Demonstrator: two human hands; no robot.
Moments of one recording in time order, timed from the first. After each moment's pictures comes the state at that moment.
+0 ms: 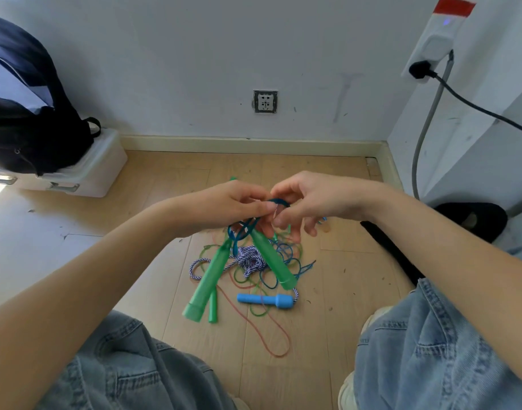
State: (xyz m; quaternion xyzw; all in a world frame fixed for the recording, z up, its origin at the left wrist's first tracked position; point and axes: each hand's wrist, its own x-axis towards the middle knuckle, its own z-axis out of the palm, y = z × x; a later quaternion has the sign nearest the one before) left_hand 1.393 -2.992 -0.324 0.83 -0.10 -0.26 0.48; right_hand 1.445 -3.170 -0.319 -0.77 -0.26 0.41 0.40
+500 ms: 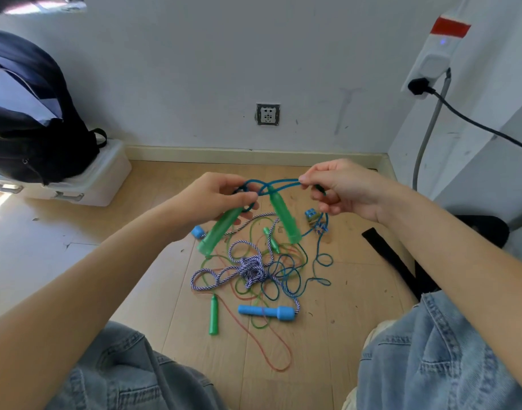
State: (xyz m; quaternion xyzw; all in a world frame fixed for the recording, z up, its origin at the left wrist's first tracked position) left_hand 1.403 -2.972 -0.322 0.83 0.01 -0.14 0.54; right_hand 1.460 -3.183 -0.309 -0.79 -0.05 0.28 0.55
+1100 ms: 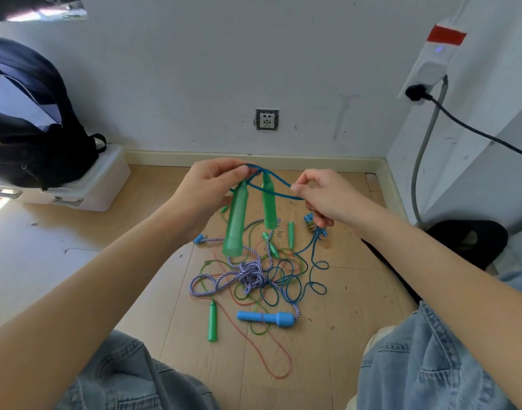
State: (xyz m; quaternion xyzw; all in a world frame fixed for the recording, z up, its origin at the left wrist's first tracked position) left_hand 1.405 -2.988 -0.308 0.75 0.07 0.01 0.66; right_hand 1.454 -3.170 -0.323 -0.87 -0.10 0.17 0.45
